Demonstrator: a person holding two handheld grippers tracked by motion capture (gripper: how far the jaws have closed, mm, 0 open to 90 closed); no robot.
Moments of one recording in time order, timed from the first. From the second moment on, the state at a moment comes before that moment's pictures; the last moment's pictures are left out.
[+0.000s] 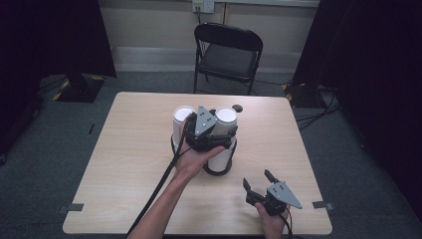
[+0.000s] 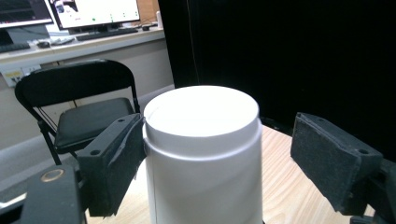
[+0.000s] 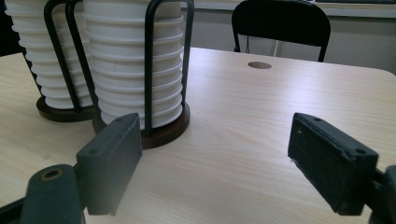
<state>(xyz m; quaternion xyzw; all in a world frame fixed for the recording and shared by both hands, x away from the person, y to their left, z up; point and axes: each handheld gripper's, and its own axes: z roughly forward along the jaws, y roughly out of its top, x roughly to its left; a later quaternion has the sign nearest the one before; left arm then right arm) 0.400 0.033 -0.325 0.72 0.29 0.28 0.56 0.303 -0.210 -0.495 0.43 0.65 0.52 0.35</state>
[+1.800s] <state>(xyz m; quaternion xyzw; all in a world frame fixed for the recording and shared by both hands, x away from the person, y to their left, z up) 0.417 0.021 -0.321 0.71 0.33 0.27 0.55 0.302 -0.211 -0.495 0.42 0.65 0.52 0.35</state>
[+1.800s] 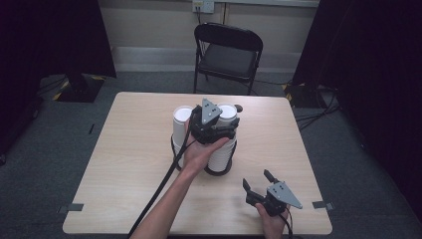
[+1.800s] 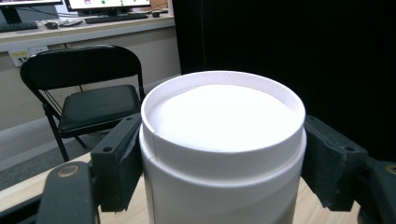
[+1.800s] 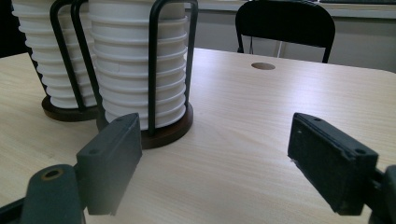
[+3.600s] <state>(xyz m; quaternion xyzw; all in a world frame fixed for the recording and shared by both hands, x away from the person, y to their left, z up) 0.396 0.057 -0.292 0.62 0.30 0.28 0.67 0.303 -0.210 -0.495 0.43 0.65 0.52 0.35</state>
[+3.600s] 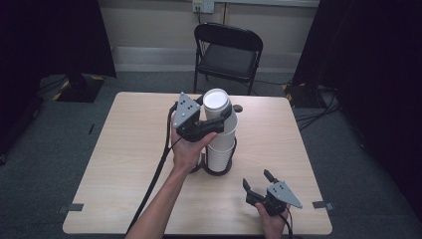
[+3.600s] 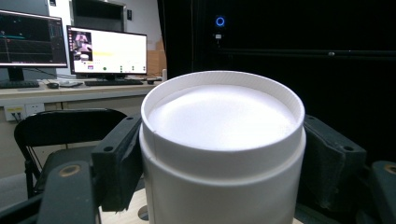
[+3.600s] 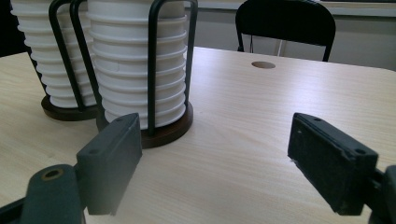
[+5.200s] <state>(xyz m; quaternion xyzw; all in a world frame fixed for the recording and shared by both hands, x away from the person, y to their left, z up) 0.338 0.107 -0.319 0.63 0.29 0.20 0.69 0.304 -0.210 -0.495 0.44 0.65 0.51 0.35</state>
